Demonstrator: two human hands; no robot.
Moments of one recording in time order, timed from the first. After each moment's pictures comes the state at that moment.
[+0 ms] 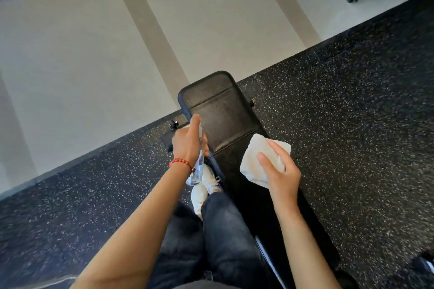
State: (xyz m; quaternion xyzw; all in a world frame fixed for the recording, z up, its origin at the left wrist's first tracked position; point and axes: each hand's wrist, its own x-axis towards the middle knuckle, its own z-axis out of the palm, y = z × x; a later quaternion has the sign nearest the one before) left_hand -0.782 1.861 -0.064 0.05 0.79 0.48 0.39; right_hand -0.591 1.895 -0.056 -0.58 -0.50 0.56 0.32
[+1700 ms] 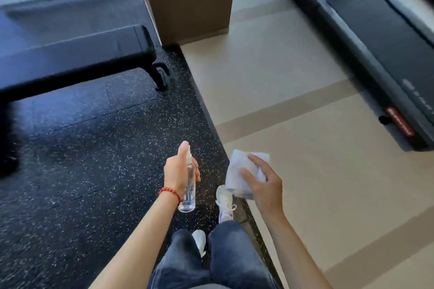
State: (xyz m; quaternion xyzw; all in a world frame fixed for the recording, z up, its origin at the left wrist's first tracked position) left_hand -1.150 1.325 -0.038 -0.50 0.54 0.66 -0.12; right_hand -1.233 1.491 -0.016 0.02 -0.78 0.58 -0.24
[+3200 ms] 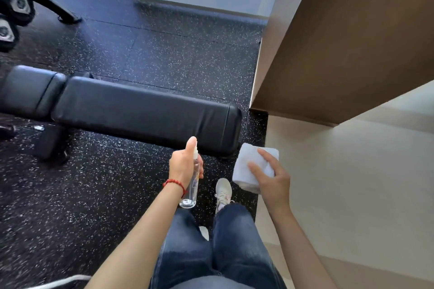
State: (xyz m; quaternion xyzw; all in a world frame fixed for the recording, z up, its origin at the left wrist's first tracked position) left_hand -1.397 0.733 -0.058 -0.67 0.40 0.57 -0.25; right_hand -1.566 0.830 -0.044 0.22 -0.74 0.50 -0.39
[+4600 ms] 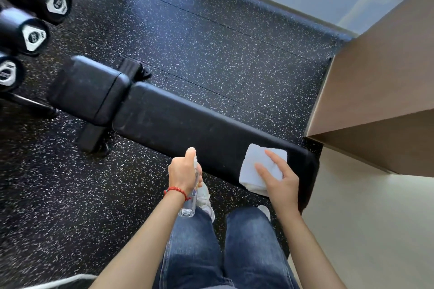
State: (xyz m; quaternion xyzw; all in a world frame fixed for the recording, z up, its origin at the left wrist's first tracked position) left_hand -1.158 0.479 -0.092 -0.75 0.29 0.55 -0.25; right_hand -1.351 0.529 -0.059 0.27 -0.74 0.42 -0.45
